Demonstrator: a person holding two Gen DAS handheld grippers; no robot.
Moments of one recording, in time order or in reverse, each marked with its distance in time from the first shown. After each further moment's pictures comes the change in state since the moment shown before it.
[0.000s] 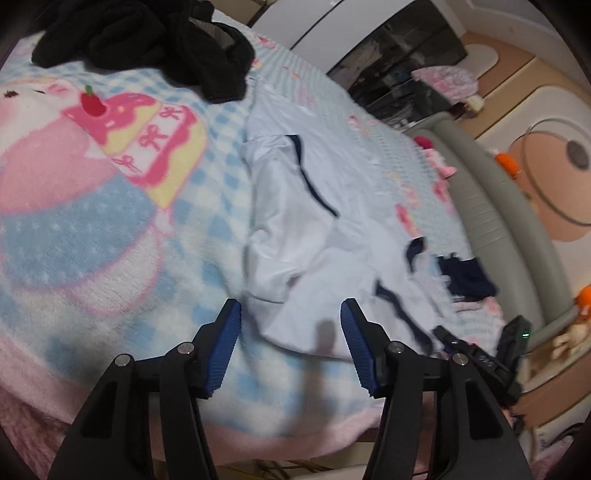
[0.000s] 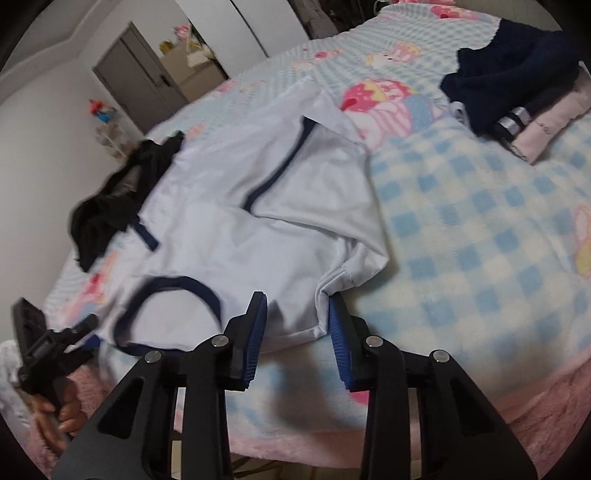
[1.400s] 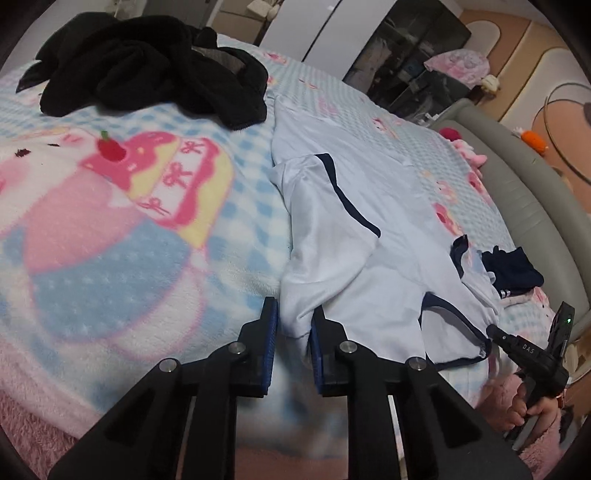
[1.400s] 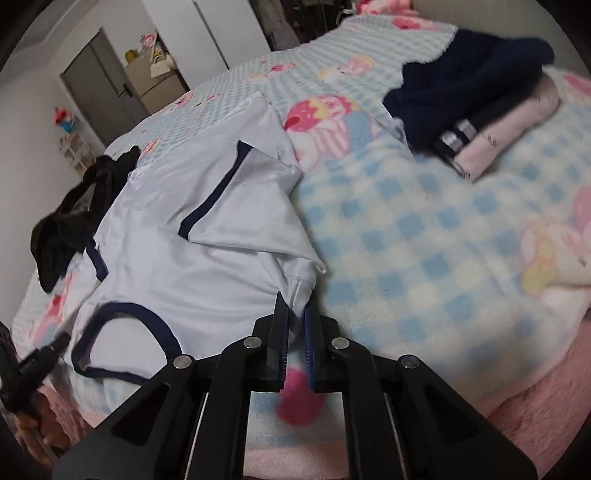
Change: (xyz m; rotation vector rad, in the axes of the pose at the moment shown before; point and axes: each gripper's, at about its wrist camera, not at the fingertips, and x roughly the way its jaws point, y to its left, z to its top) left arm 0.001 -0.004 0.009 0.118 -0.048 0.218; right arm -0.006 -0.014 0.012 0.017 -0.064 -0.243
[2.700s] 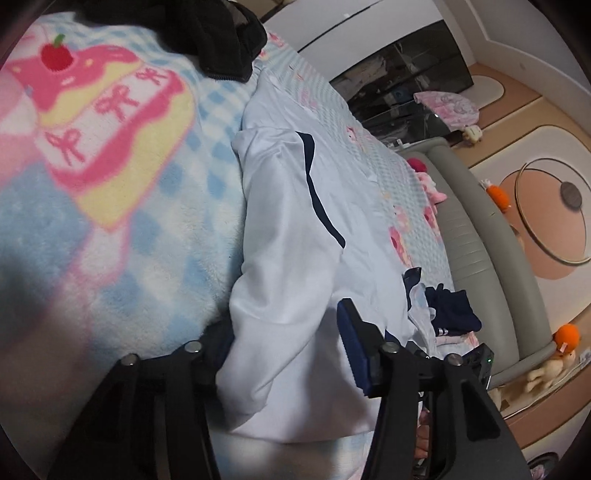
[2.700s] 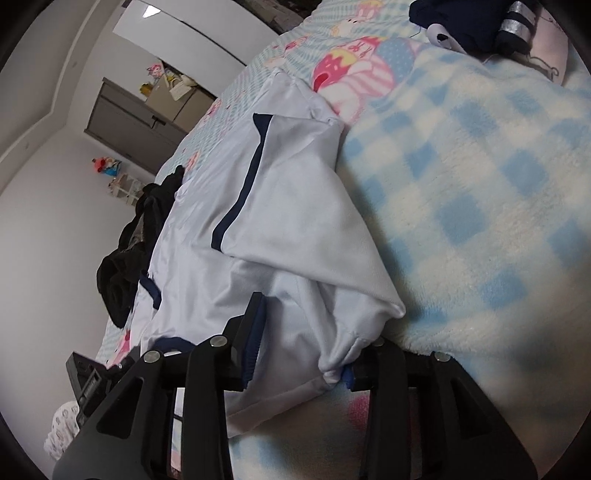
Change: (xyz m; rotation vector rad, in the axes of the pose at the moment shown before) left arm 0.055 0.007 0.002 -0.215 0.035 -0.285; right arm 0.056 -0.020 -0.005 0.239 0.071 0.358
